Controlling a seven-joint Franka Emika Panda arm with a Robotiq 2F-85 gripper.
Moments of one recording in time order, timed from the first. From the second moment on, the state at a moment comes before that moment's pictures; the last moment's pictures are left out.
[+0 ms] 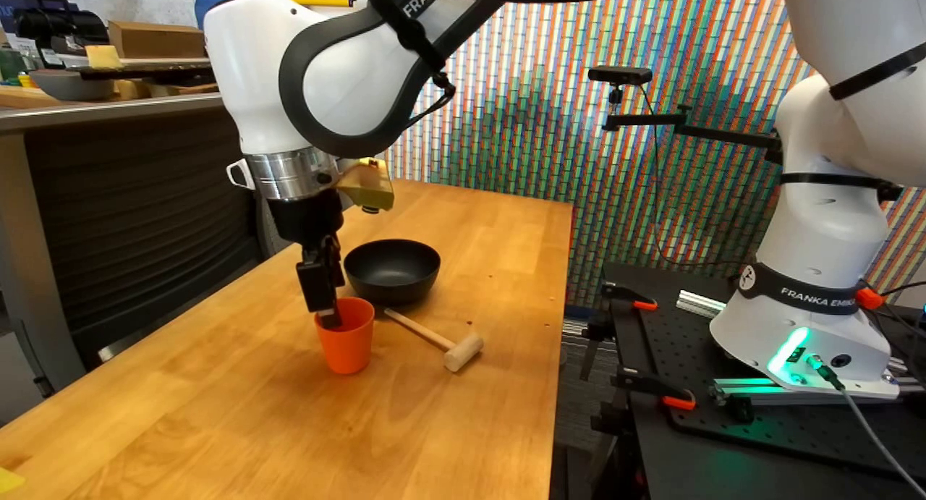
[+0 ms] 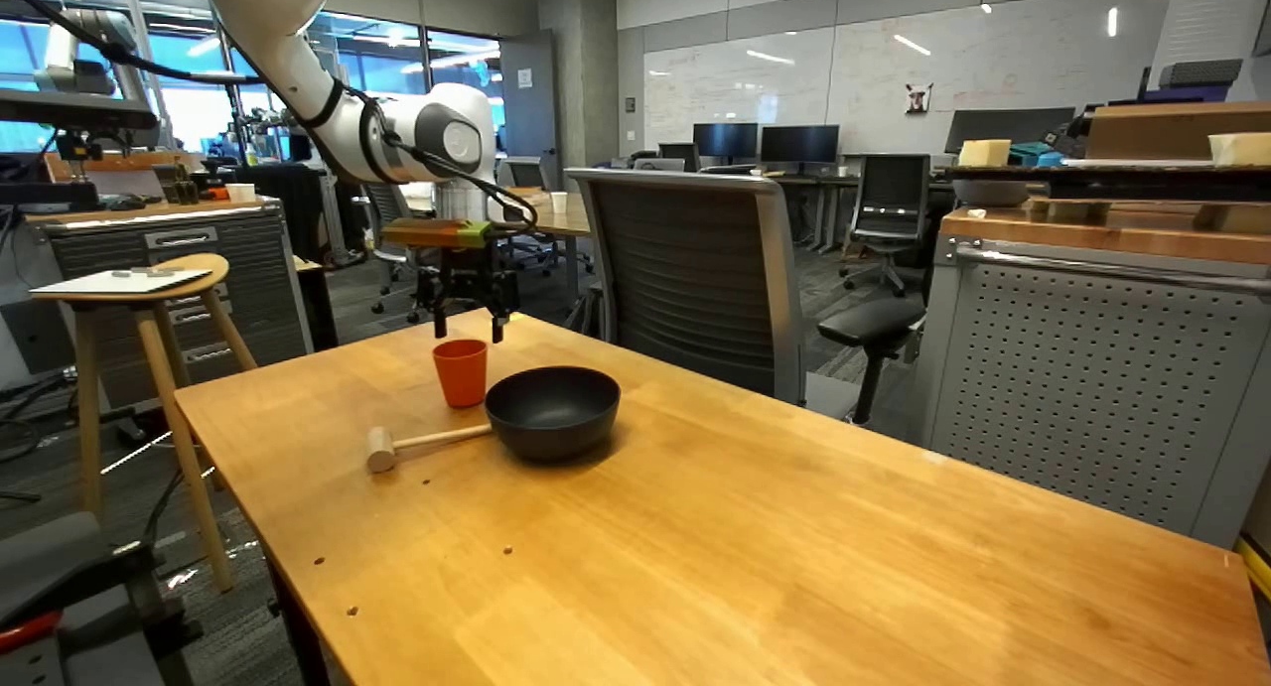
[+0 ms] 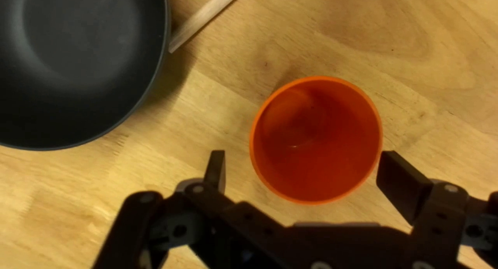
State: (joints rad) arm 0.19 0.62 0.15 -1.68 -0.15 2.17 -0.08
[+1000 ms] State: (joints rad) arm 0.19 0.64 0.16 -1.69 -0.12 2.14 -0.08
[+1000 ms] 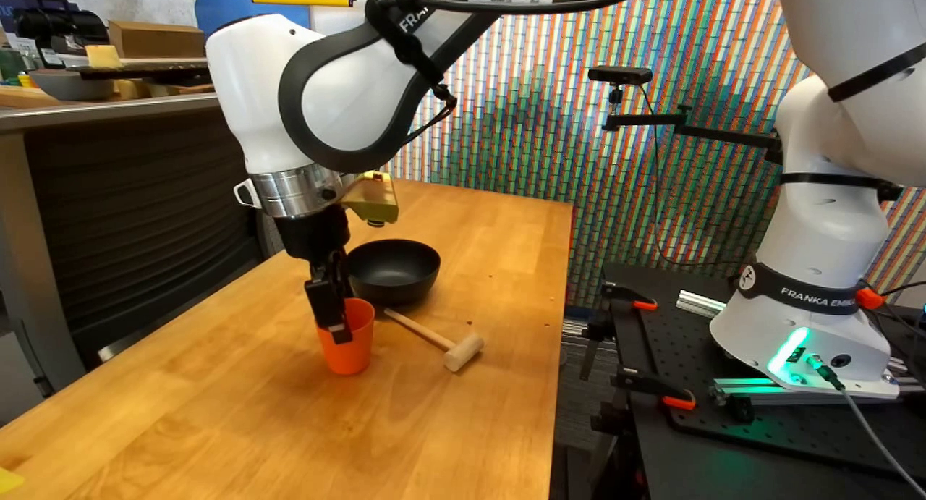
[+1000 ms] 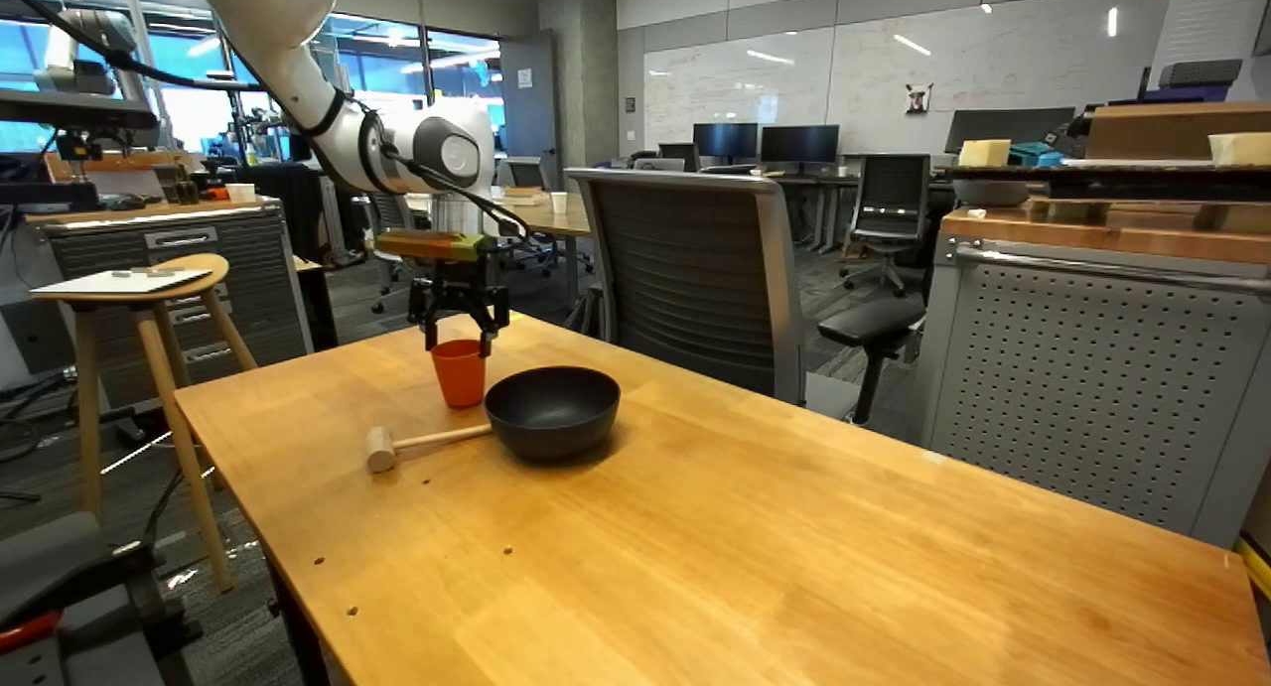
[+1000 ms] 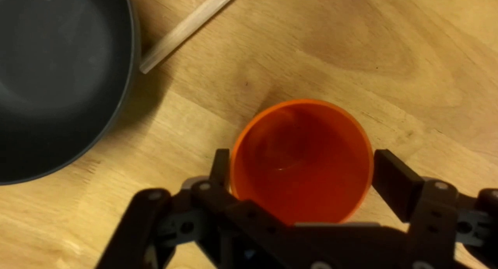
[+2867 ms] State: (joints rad) arm 0.05 0.62 0.02 -1.61 0.02 1.96 0.06
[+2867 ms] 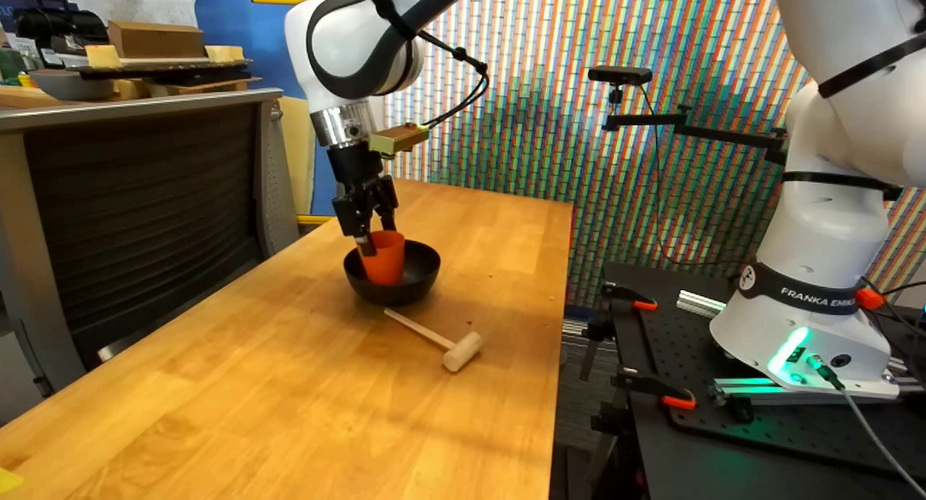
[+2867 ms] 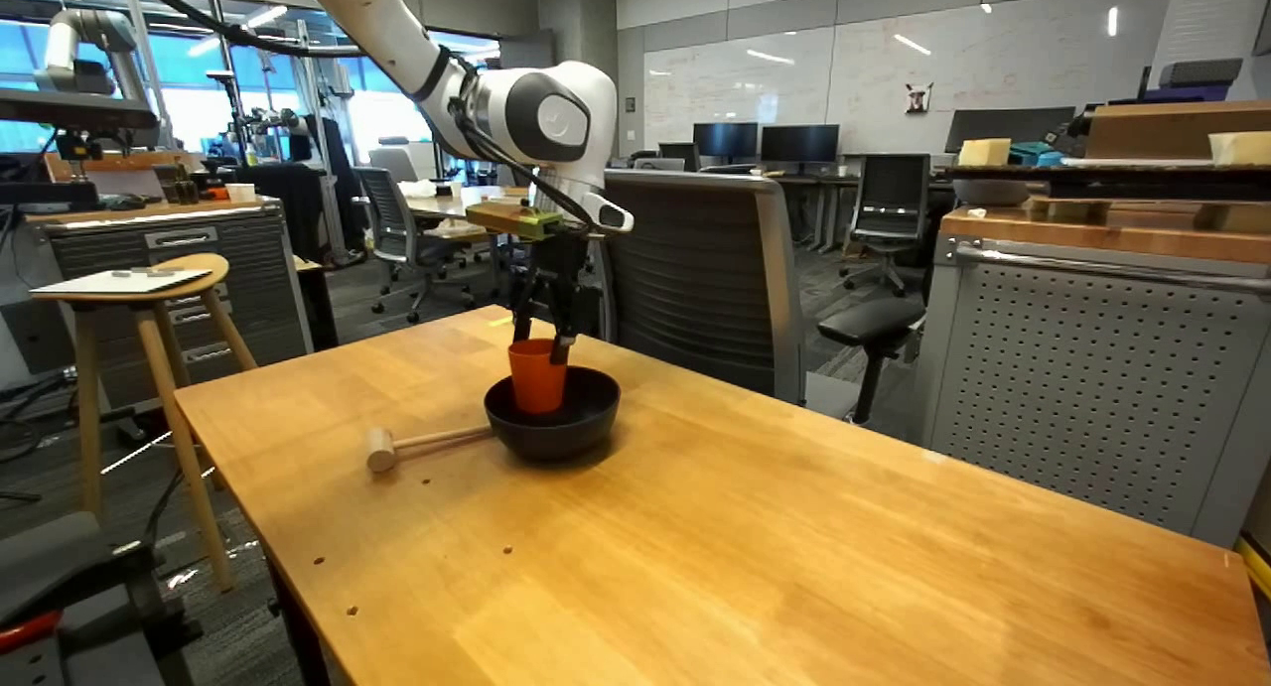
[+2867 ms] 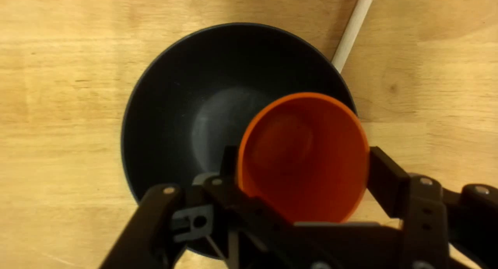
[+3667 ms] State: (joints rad) arm -0.02 0.53 0.03 -1.59 0.12 2.00 0.02
